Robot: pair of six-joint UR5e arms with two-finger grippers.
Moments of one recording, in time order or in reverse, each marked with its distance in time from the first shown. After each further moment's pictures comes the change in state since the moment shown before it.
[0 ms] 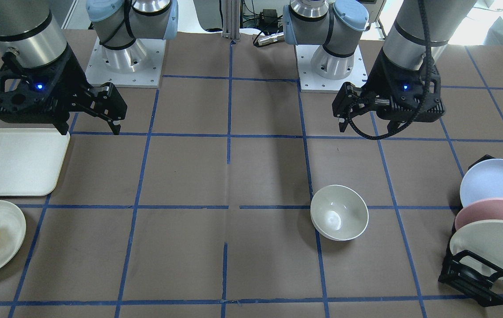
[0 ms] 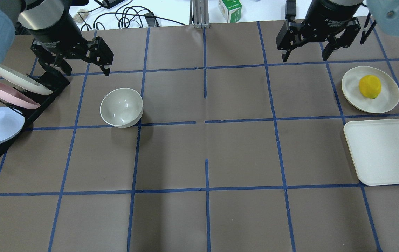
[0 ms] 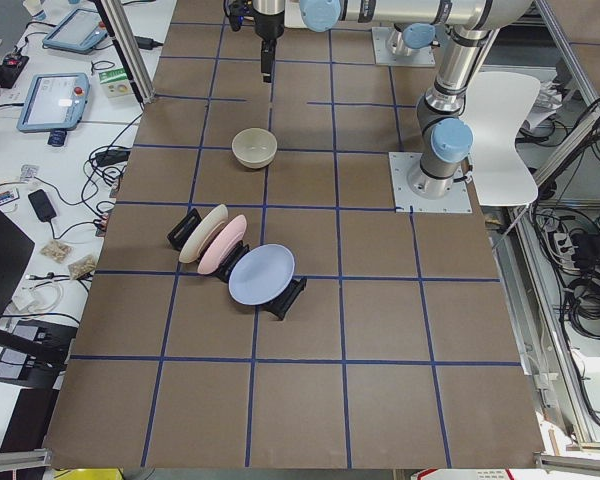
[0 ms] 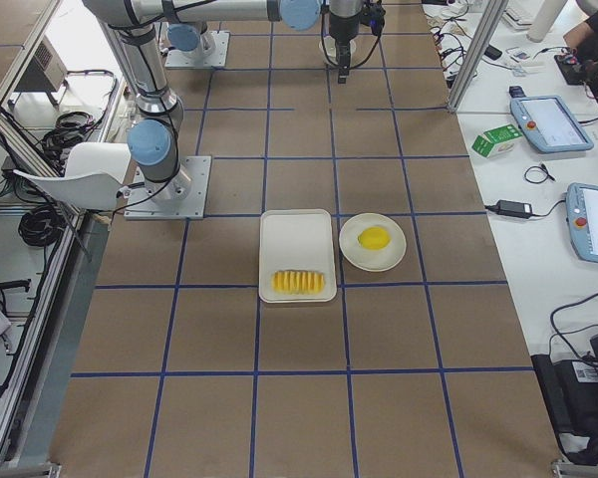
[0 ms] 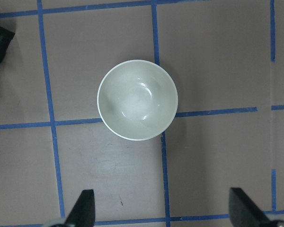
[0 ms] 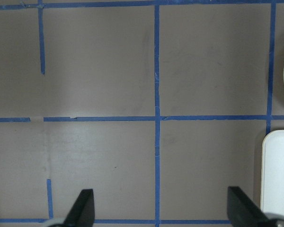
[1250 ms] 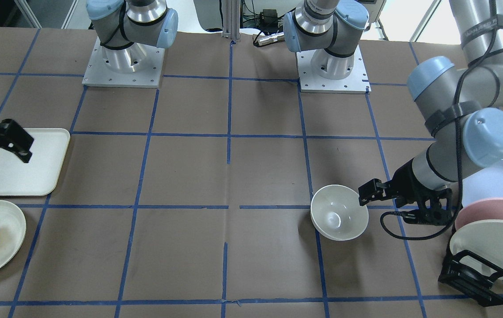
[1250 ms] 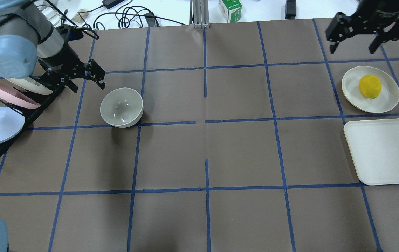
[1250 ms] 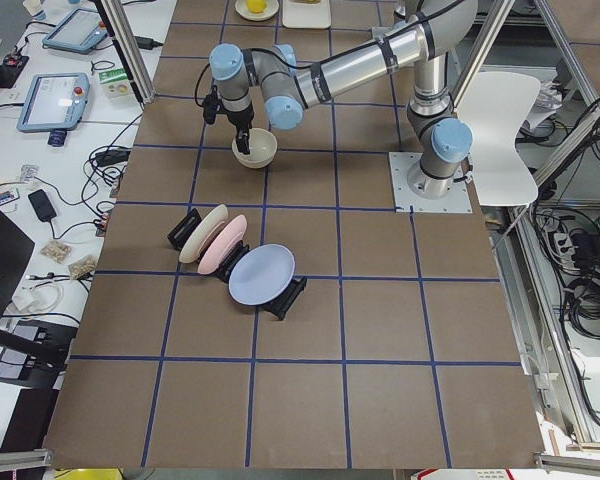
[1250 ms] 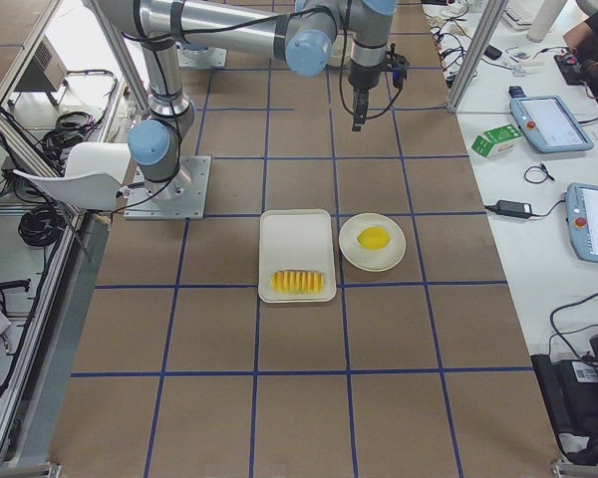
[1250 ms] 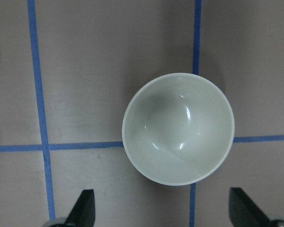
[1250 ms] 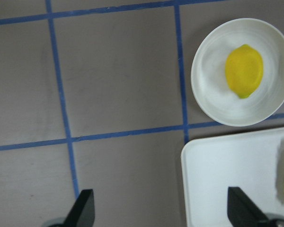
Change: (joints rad) left arm 0.207 -0.302 -0.153 0.342 -0.121 0.166; right arm -0.290 0.100 -0.026 -0.039 -0.068 -0.215
